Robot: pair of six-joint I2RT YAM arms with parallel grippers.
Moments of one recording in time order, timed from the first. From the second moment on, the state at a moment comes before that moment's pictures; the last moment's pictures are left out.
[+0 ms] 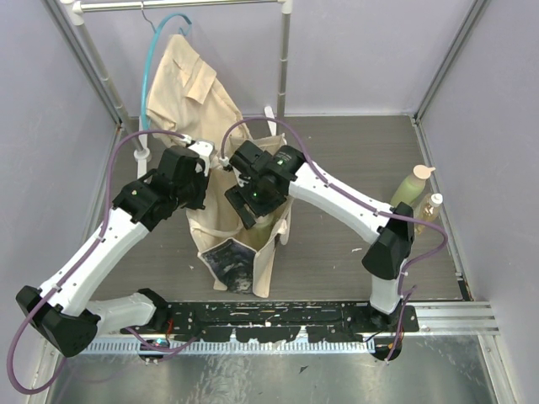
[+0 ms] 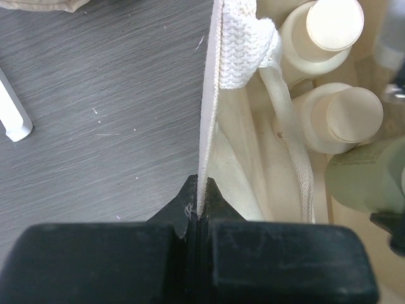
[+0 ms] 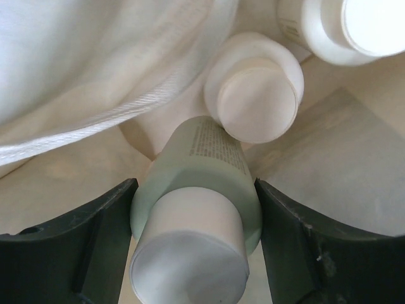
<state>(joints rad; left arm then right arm) -0.60 1.15 1.24 -0.84 -0.22 -0.14 0.93 1.85 1.93 -1.22 -0.05 0.22</state>
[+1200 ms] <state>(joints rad) -0.60 1.15 1.24 -0.84 -0.23 -0.14 0.94 1.85 1.60 -0.88 0.02 0.27</state>
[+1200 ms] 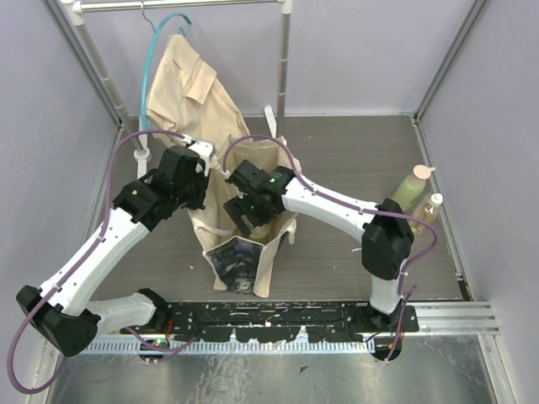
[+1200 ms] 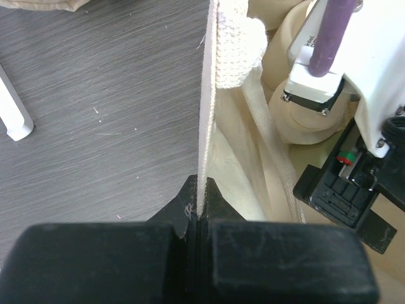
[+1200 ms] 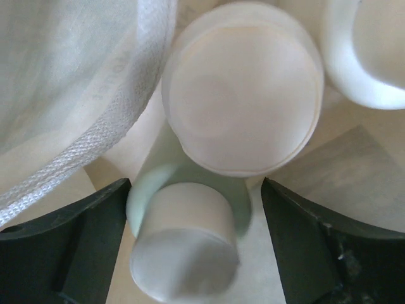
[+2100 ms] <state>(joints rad) -0.60 1.18 1.25 -0.83 -0.23 -0.14 0.40 1.47 1.86 -0.95 0.14 0.29</state>
